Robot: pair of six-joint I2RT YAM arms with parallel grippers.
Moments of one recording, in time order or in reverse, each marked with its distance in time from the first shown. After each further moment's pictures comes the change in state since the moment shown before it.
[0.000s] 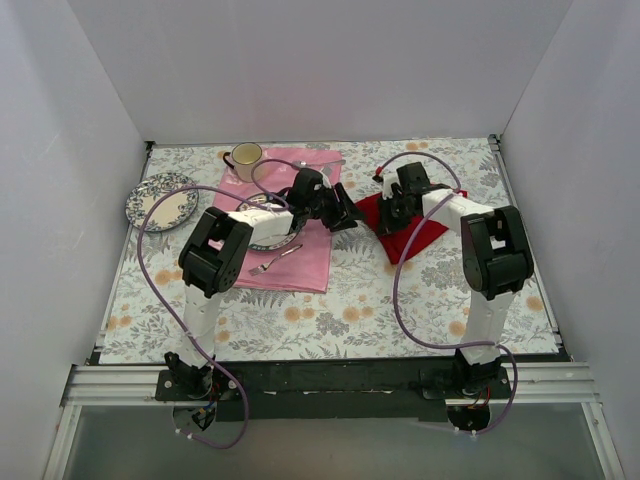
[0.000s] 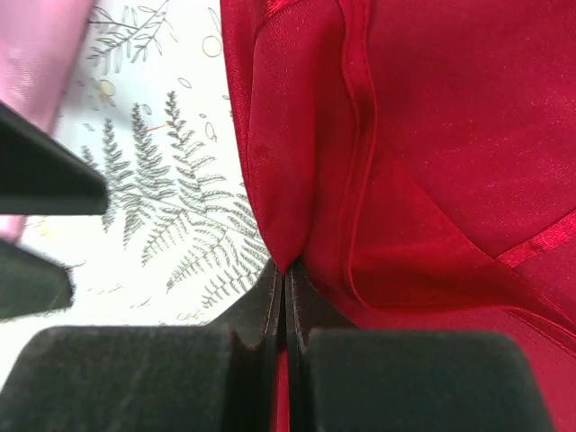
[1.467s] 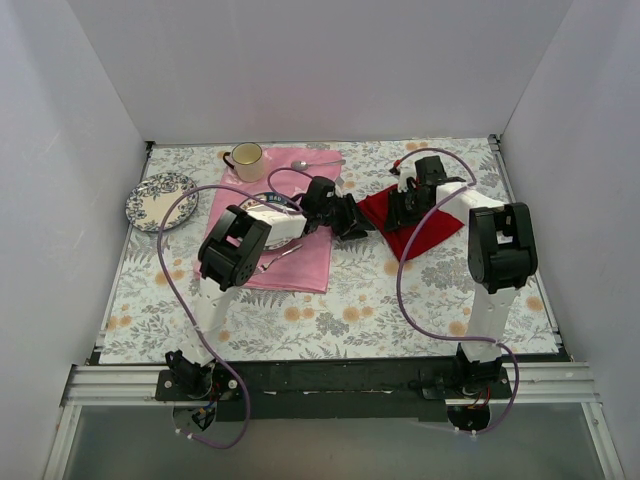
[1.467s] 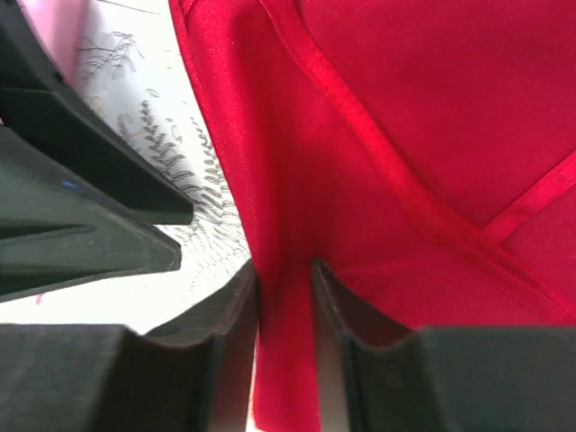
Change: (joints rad) left arm -0.042 0.161 0.096 0.011 0.045 -0.024; right arm -0.126 0.049 0.071 -0.071 -0.183 0.044
